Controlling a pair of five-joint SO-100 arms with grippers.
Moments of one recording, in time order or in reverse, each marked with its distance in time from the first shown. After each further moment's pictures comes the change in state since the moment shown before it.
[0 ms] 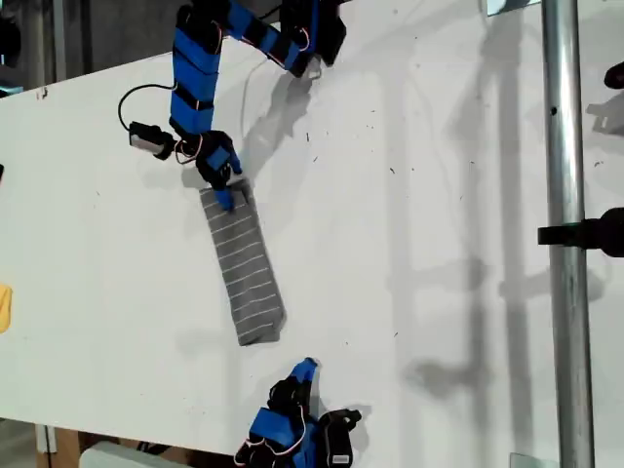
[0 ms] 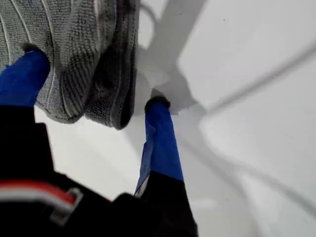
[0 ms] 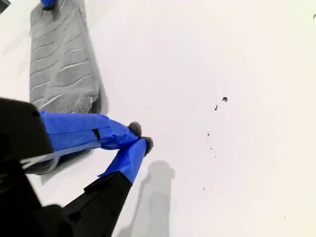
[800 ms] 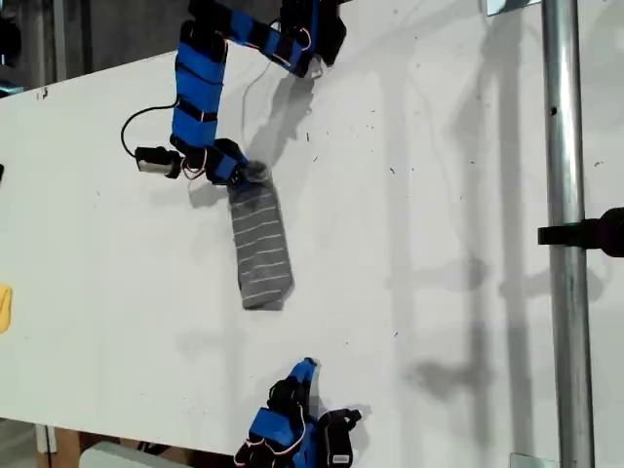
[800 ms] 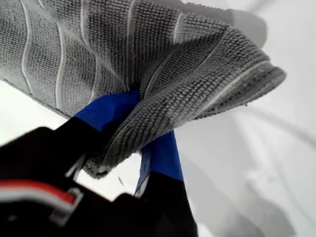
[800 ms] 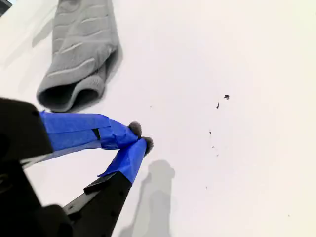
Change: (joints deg) arm 0 -0.7 0.0 0.0 0.1 1.2; arm 1 -7.7 4.7 -3.8 21.2 -0.5
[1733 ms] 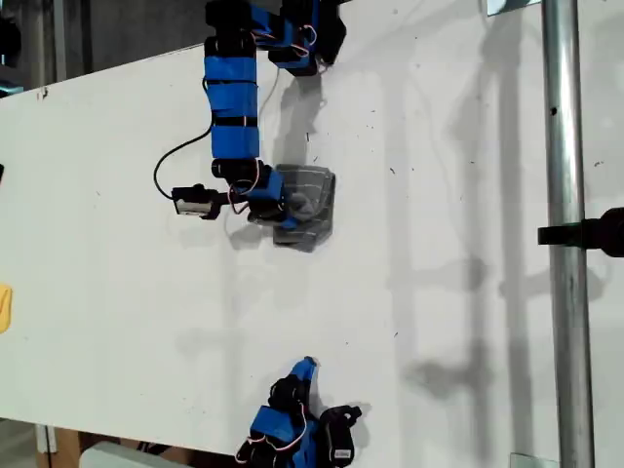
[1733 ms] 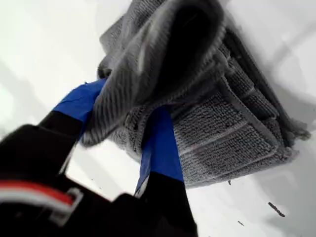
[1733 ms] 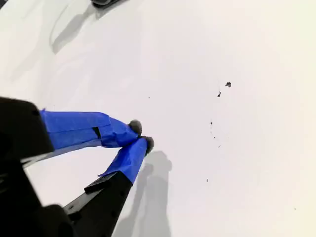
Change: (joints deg) arm 0 -1.0 0.1 2.6 -0.3 0.7; arm 1 -25.8 -5.4 -18.4 0.4 12.4
